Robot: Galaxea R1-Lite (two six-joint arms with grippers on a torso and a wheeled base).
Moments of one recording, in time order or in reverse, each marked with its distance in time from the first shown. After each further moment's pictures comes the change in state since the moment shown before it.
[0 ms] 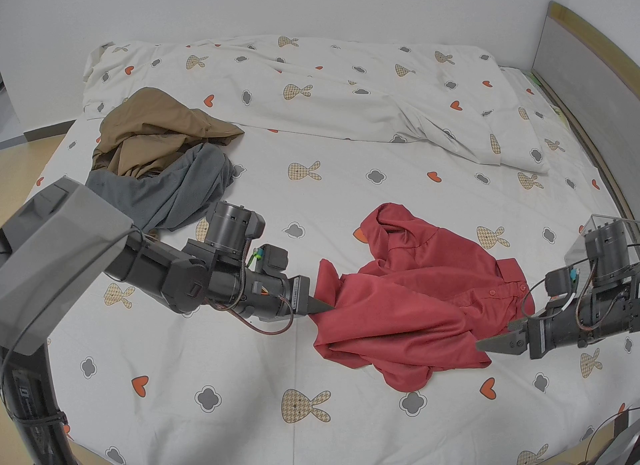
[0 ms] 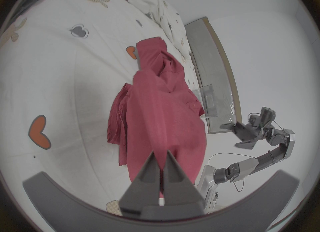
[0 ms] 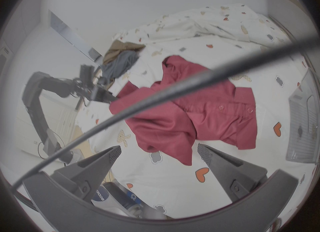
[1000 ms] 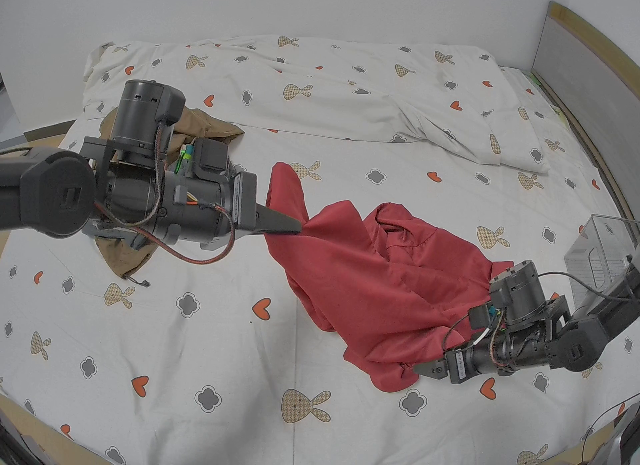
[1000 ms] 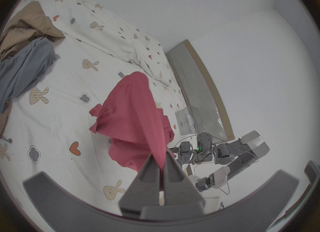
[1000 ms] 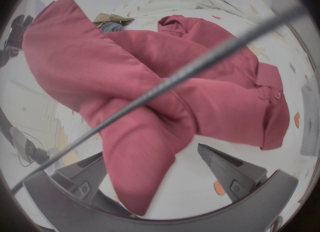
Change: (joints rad) left arm 0.016 -0.413 -0.121 0.339 0.095 -0.016; right arm 0.261 0.371 0.013 -0.308 -0.283 0.170
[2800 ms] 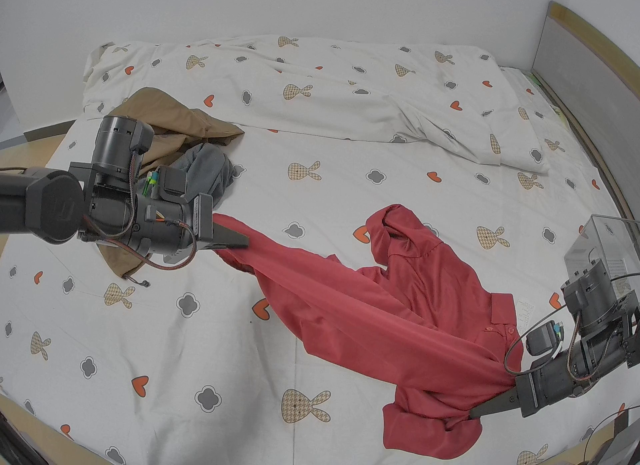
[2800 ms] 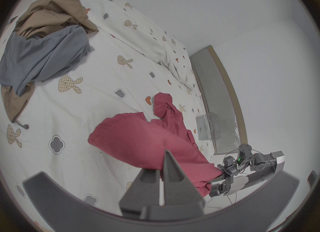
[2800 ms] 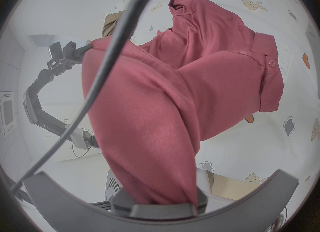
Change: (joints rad) left arm 0.180 0.018 0.093 -0.003 0.021 0.024; right arm -0.064 -0.392 0.052 0.494 0.432 0.129
